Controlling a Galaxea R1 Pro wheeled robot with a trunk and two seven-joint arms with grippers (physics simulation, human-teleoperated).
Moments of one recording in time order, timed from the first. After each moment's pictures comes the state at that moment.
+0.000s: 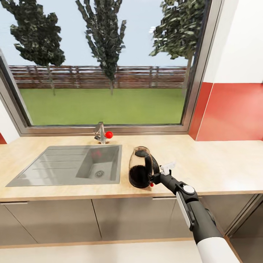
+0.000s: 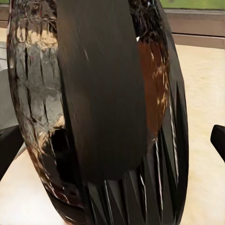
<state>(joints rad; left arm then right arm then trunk) -0.07 0.07 -0.37 -0.15 0.39 -0.25 0.18 -0.54 0.05 -0.01 -1.13 0.11 0.19 0.46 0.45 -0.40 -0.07</state>
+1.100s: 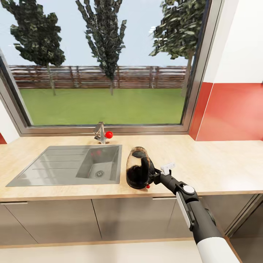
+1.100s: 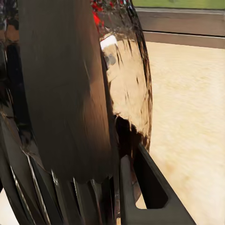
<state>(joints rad) -0.07 0.07 -0.37 -0.15 0.39 -0.25 0.18 -0.54 0.05 -0.01 -1.13 0.12 0.19 0.46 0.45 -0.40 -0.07</state>
